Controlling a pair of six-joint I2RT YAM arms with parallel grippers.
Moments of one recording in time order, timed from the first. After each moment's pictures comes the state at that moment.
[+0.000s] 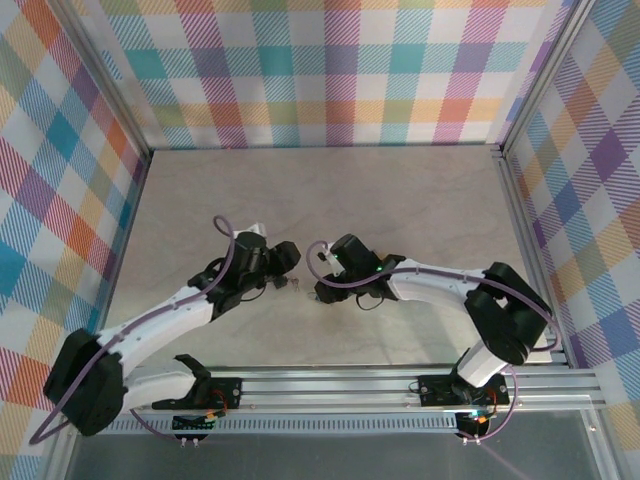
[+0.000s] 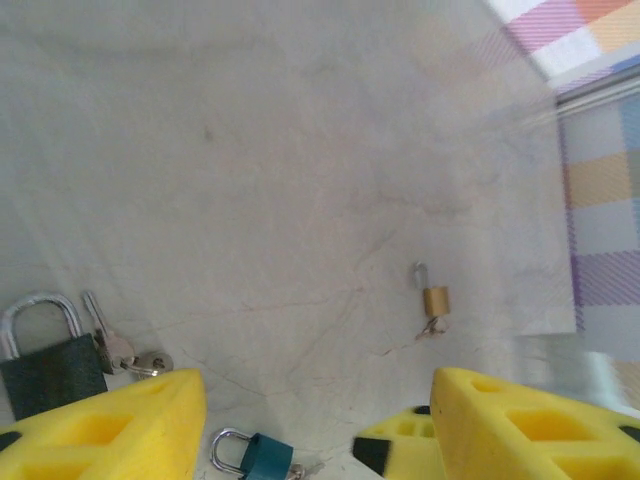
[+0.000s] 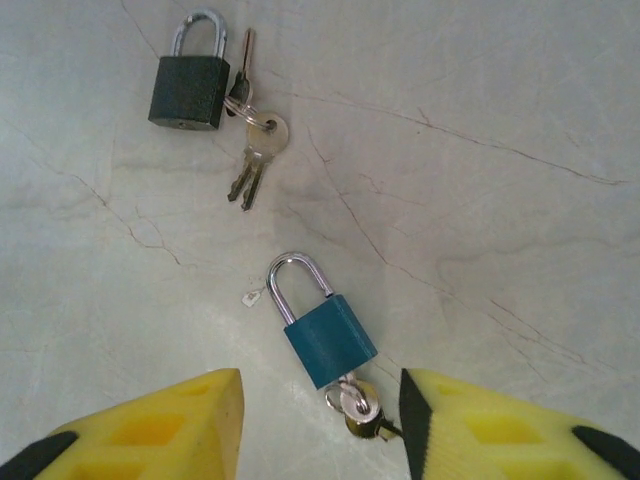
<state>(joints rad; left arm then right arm) -0.63 1.11 0.64 -0.12 -0.04 -0.97 0.87 1.60 0.90 -0.24 -0.16 0.31</state>
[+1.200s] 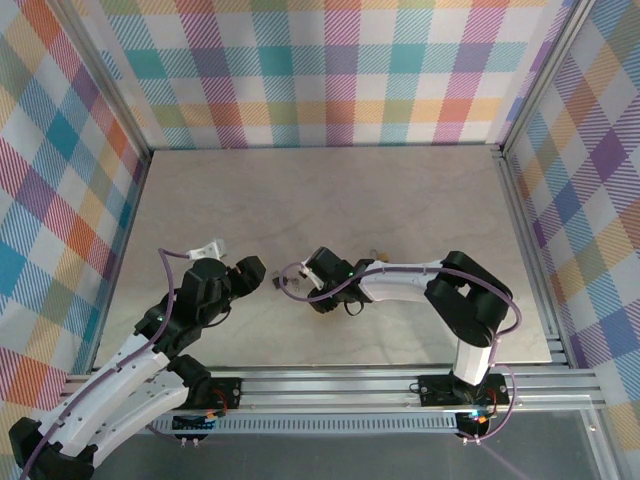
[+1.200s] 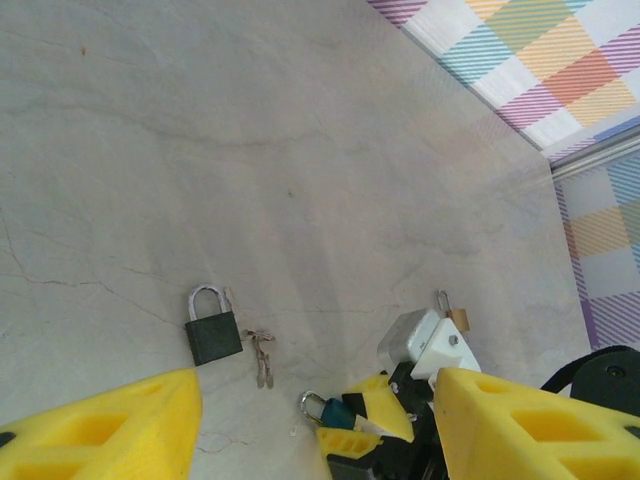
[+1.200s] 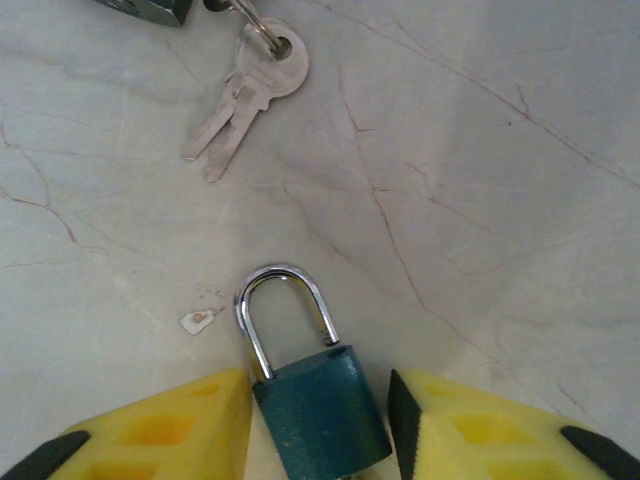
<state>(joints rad) -0.63 0.65 0.58 -0.47 -0.20 -0.91 0.97 1.80 1.01 -0.30 0.02 0.12</state>
